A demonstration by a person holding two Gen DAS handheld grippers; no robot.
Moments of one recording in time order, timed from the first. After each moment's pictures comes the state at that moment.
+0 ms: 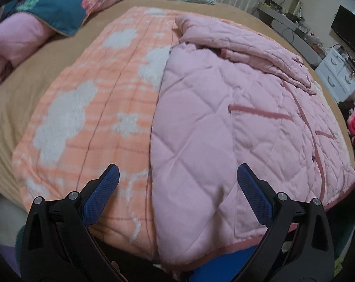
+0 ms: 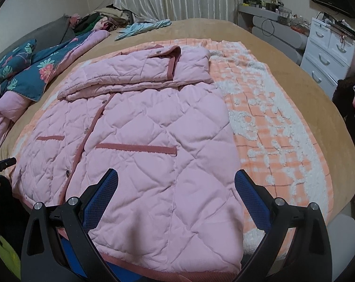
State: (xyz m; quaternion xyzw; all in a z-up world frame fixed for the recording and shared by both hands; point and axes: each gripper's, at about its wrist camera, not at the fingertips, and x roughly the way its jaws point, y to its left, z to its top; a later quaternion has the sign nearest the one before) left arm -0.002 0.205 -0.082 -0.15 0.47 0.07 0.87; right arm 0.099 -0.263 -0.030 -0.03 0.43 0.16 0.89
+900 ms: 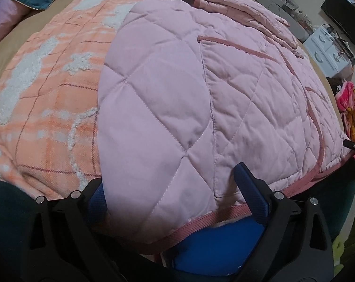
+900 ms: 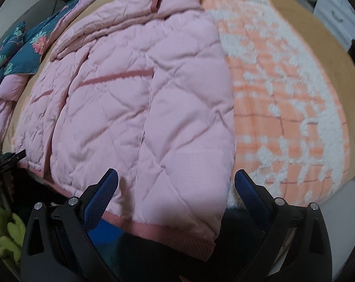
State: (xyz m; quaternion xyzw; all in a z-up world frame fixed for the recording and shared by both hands) left arm -0.012 0.166 -0.128 -0.16 0.53 0.00 0.83; right arm 0.100 -0.302 -0.084 -0.01 0.59 0.18 0.79
